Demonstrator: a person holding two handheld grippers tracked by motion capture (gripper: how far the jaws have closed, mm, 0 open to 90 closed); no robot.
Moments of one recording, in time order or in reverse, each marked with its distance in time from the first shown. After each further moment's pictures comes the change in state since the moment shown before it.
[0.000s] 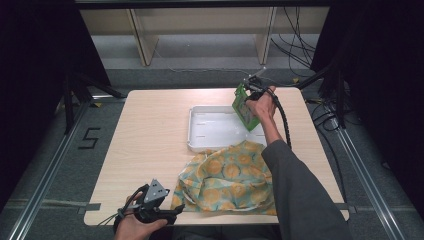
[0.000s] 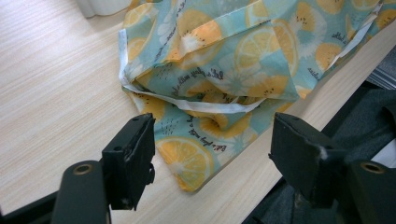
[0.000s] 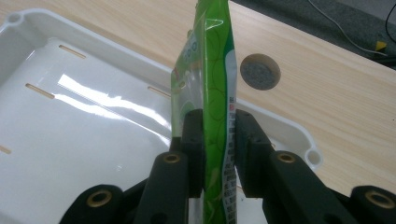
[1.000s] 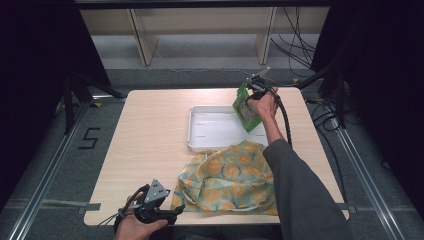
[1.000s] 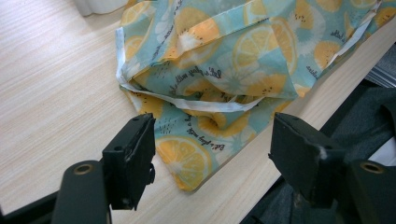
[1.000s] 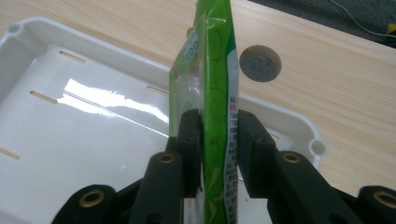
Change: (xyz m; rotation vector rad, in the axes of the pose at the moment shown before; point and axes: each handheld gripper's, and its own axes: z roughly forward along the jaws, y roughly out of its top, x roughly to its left) left arm -0.002 0.000 0.001 0.002 -0.007 -0.023; right arm -0.006 -0.001 0.002 0.012 0.017 0.083
